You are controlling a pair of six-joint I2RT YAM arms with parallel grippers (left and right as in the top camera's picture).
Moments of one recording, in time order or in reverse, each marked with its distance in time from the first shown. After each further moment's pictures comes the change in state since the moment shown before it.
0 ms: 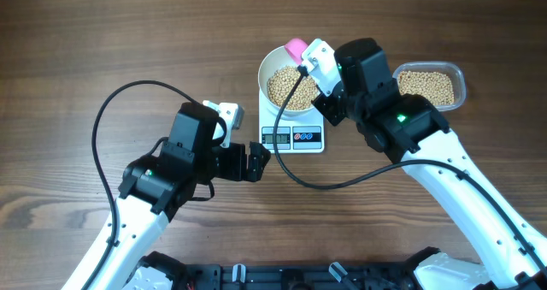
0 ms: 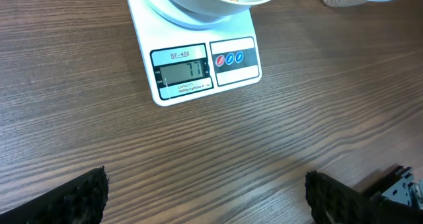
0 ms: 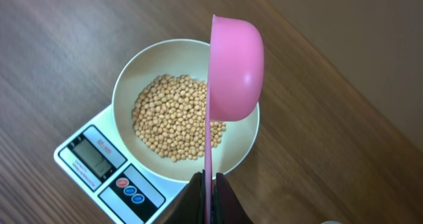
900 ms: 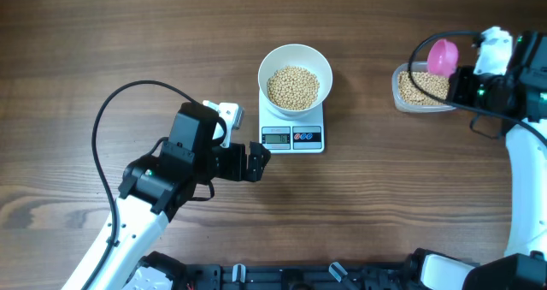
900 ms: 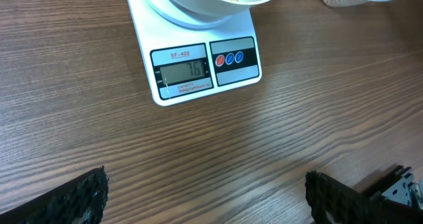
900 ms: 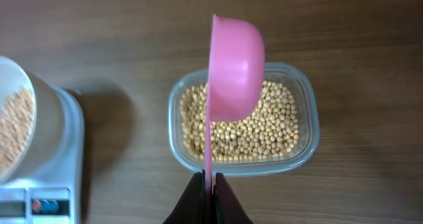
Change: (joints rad) left arm 0.000 0.000 0.000 0.000 0.000 0.000; right arm -0.803 0.004 -0.019 -0.168 -0.308 0.232
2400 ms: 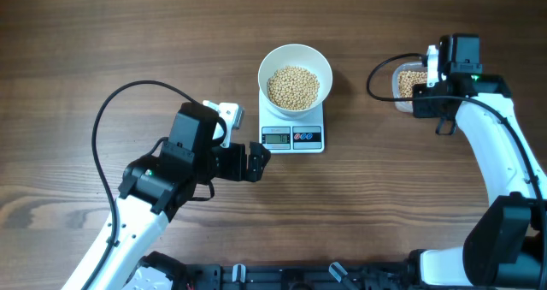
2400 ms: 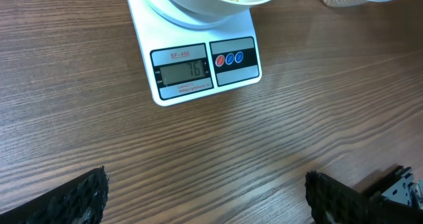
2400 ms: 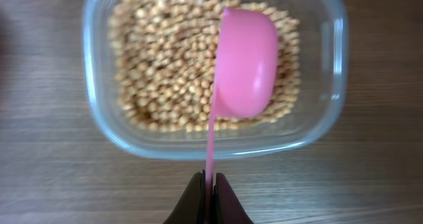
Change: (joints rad) left arm 0.000 0.000 0.000 0.000 0.000 0.000; right arm 0.213 0.189 -0.067 0.013 0.401 0.008
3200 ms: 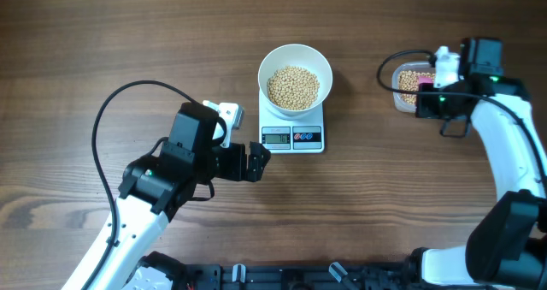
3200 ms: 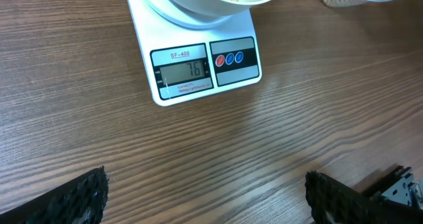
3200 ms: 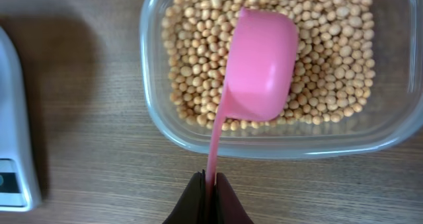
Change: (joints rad) left arm 0.000 0.000 0.000 0.000 0.000 0.000; right arm -0.129 0.006 0.000 -0.018 -0.339 0.023
